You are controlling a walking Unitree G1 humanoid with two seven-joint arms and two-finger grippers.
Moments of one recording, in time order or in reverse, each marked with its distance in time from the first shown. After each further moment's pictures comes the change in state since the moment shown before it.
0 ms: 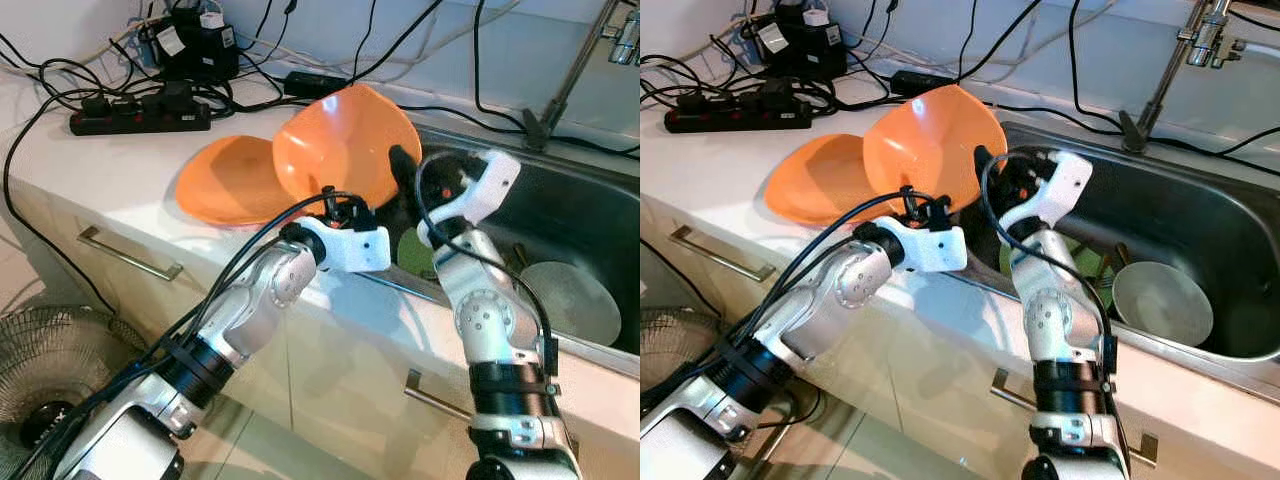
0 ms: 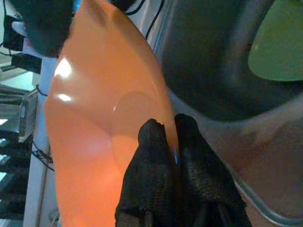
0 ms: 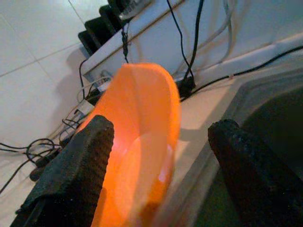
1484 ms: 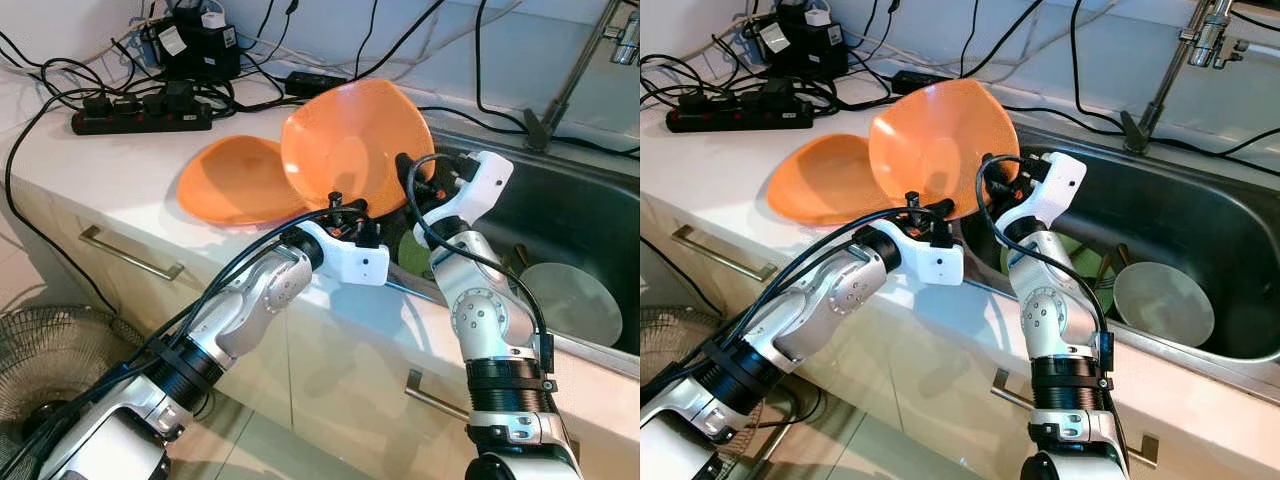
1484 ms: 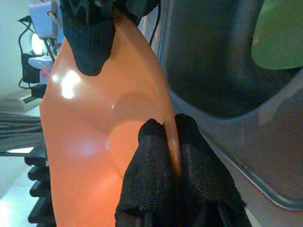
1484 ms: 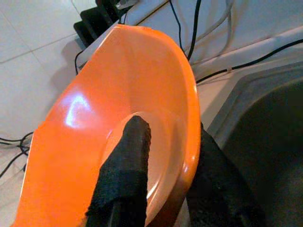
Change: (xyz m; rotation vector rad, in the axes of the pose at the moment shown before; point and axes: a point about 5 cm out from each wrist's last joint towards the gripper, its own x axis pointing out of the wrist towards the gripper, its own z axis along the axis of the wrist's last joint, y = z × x) left arm -0.006 0.002 0.001 0.174 -0.054 0.006; right arm 0.001 -0.003 -0.007 -0.025 0.031 -0.019
